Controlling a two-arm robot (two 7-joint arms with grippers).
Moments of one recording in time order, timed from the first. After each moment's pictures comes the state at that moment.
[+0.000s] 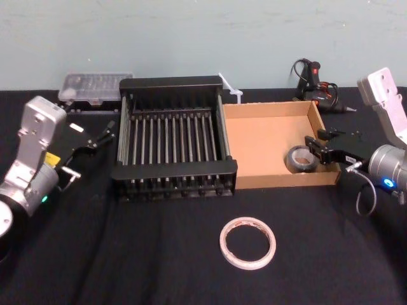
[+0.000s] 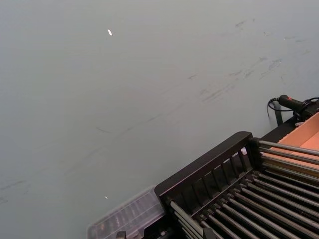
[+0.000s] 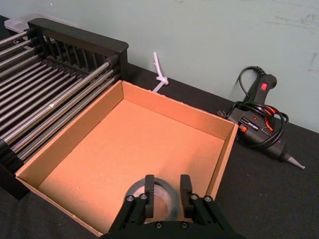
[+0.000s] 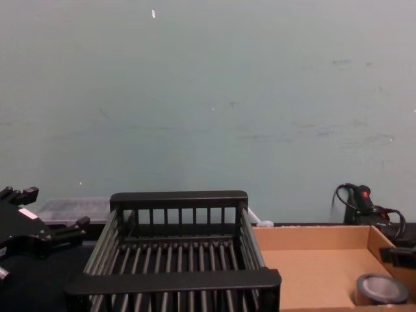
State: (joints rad) left arm -0.20 0.60 0.45 -1.41 -0.25 -0.12 0.03; right arm 0.28 0.51 -0.32 -1.43 0.34 0.39 0.35
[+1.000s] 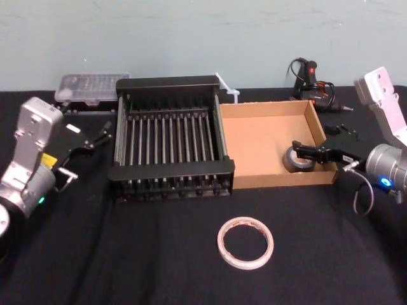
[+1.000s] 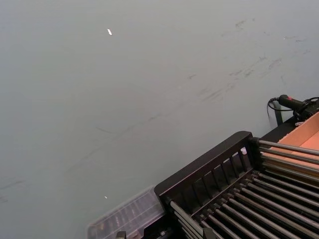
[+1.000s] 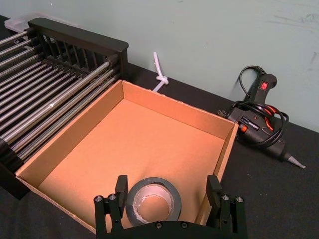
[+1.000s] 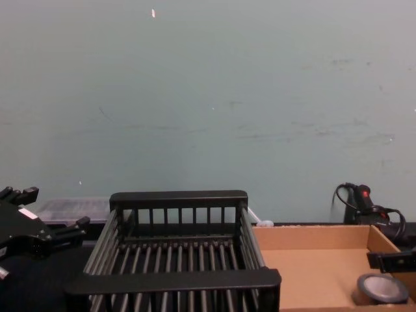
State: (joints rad) left arm -0.20 0.60 0.45 -1.41 -0.25 -0.12 0.03; right arm 0.28 0.51 -0.32 -1.43 0.35 0.39 0.35
